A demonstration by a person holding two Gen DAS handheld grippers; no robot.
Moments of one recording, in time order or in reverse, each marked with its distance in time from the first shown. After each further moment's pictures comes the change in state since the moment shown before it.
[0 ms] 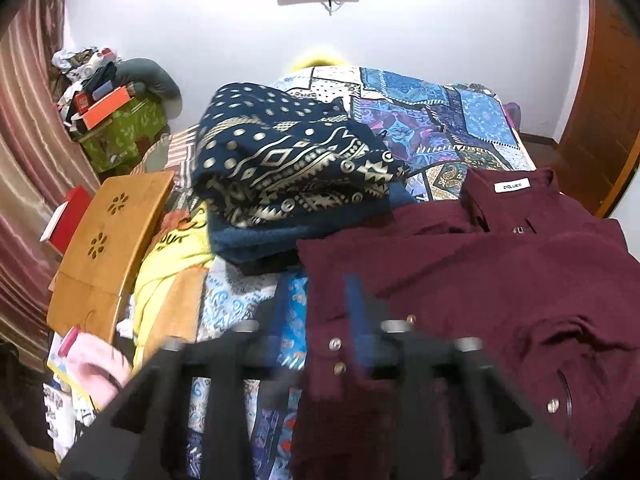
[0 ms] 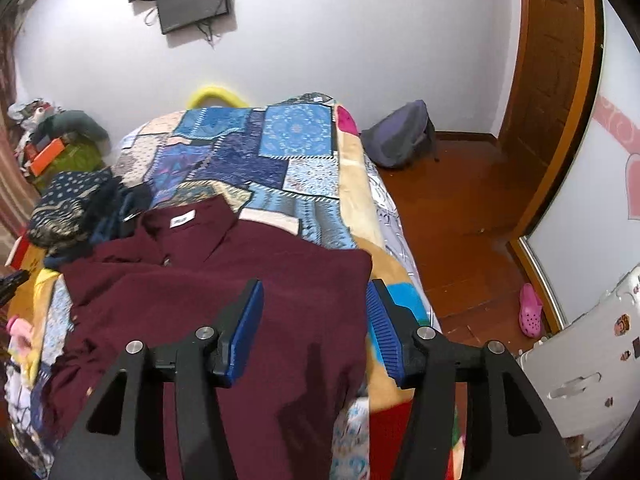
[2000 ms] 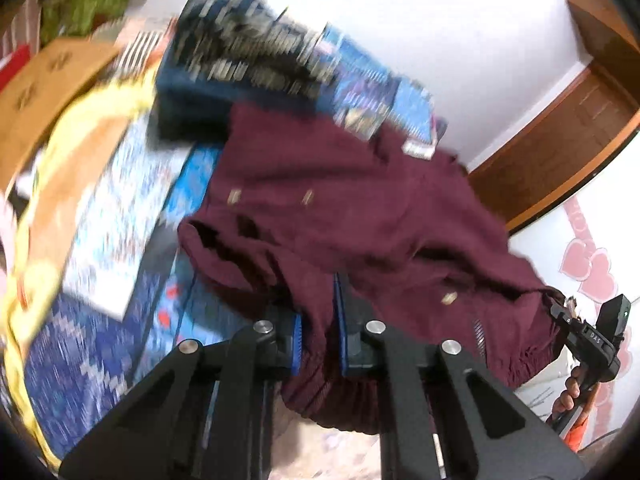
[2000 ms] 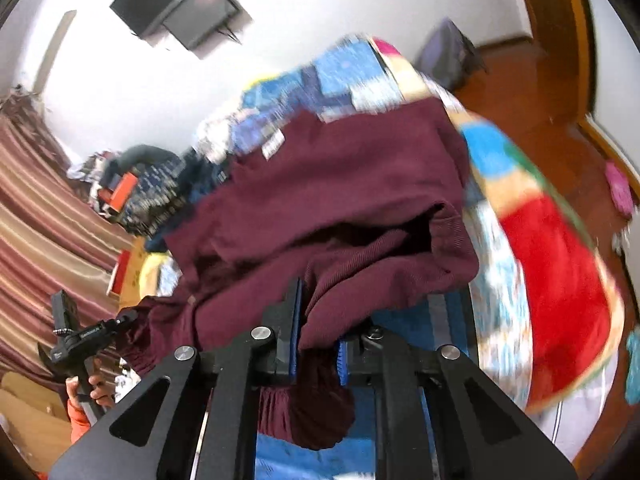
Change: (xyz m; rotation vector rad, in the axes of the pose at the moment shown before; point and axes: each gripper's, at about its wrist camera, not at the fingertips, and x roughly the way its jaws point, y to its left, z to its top) left arm -0.039 0.015 -0.062 -0.296 0.141 -0.463; right arm -0.024 0.027 -0.092 0.261 0.029 0.361
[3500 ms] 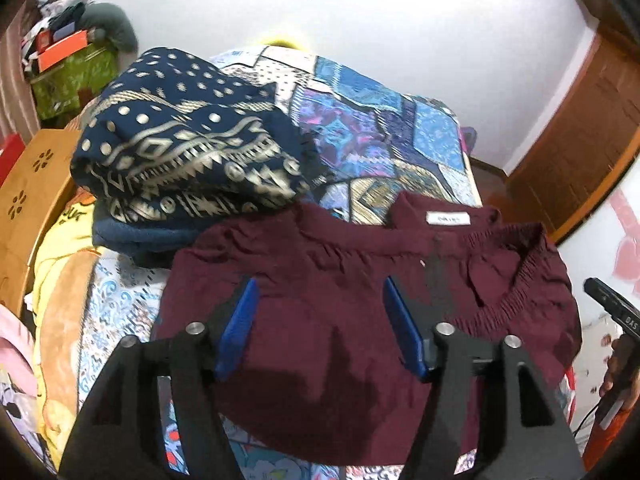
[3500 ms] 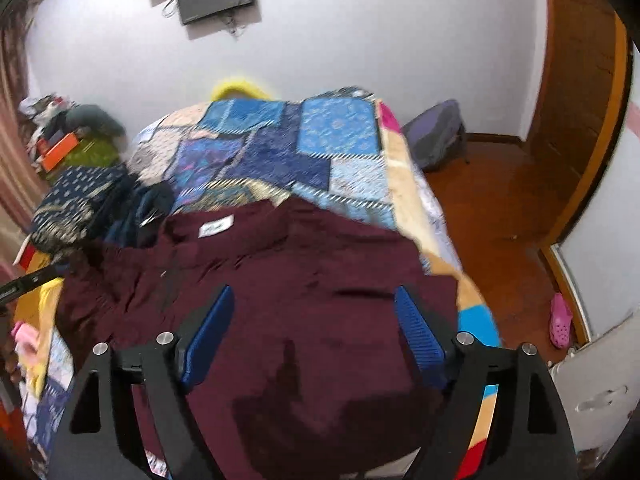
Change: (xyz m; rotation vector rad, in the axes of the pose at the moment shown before) left arm 0.097 -0.047 0.100 0.150 -0.053 0.180; right arm 0.101 0.031 0.102 -0.283 0.035 -0.277
